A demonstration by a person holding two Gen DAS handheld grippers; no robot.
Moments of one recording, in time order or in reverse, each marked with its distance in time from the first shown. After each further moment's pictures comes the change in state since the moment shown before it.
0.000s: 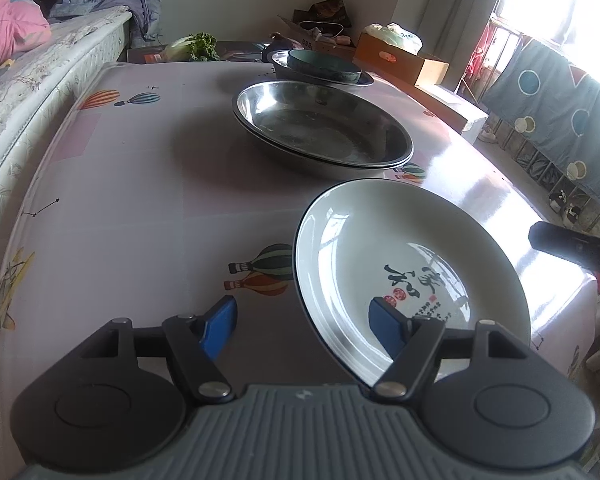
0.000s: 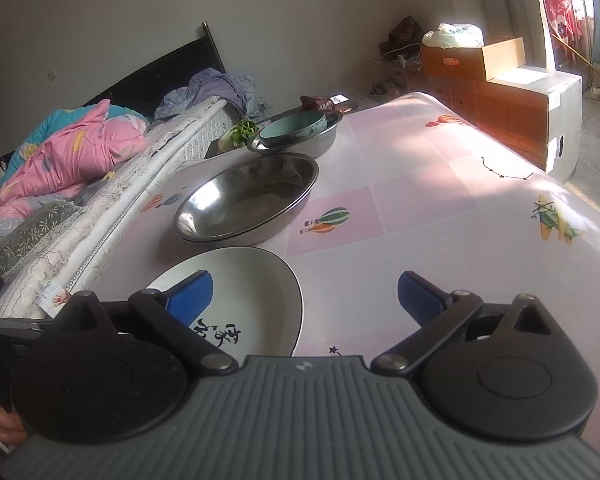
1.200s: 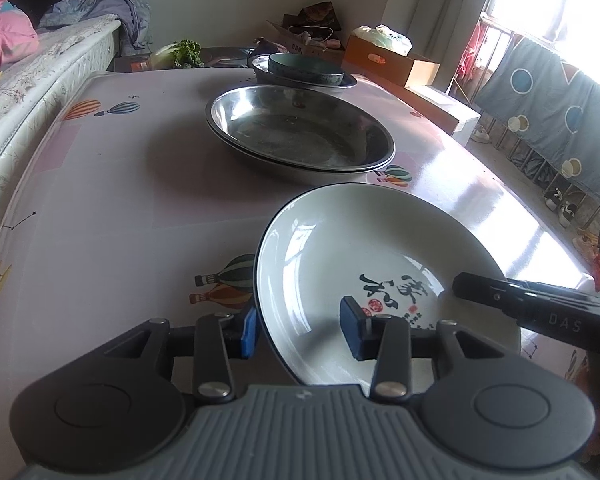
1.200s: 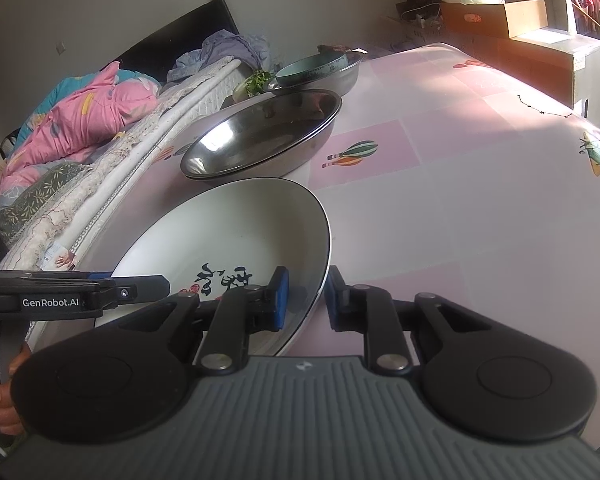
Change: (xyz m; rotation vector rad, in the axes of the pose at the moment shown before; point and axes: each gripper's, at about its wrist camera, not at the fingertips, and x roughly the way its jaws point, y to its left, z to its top) left arm 0.009 -0.019 0.003 0.020 -0.017 -0.003; right arm 0.038 0.012 -0.028 -0.017 0.079 0.033
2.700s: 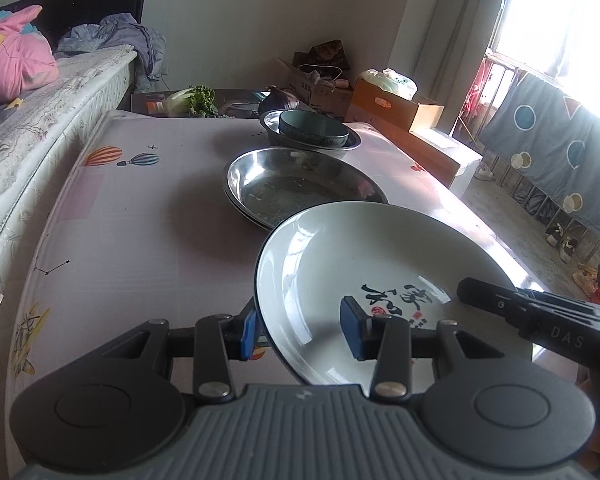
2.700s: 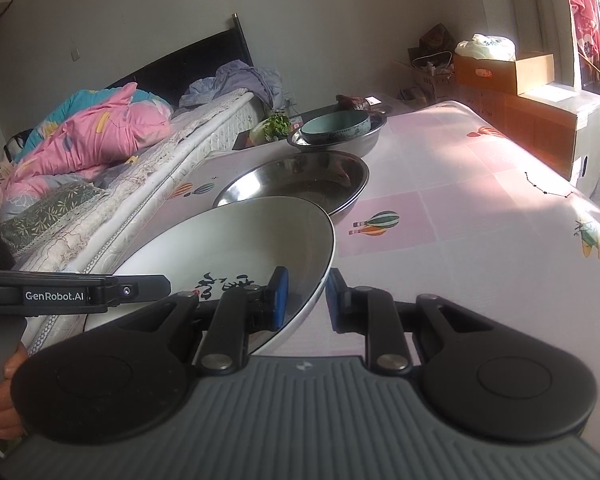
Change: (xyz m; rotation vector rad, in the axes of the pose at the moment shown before) left arm -0.044 0.001 0.026 -0.033 -0.115 0.010; right arm -0.037 0.031 0.036 -0.065 -0.113 0.001
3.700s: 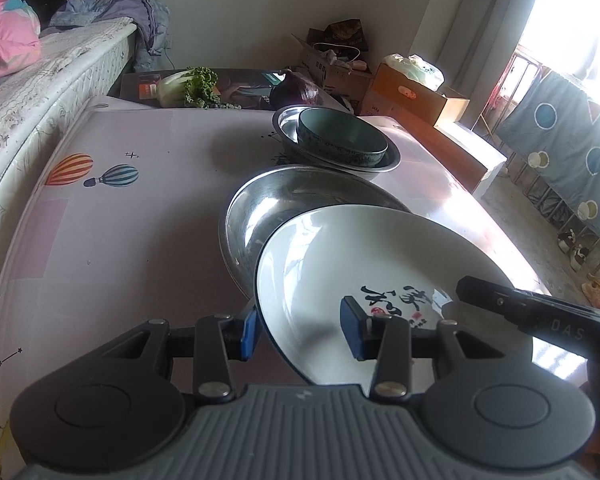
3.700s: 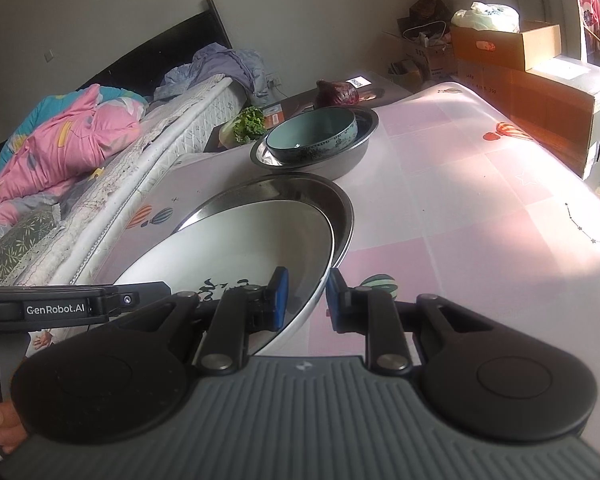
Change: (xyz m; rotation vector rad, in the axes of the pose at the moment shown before) left arm 0.102 0.022 0.075 -0.050 0.094 0.007; right arm 0.126 -0.036 0.075 0.077 0.103 -0.017
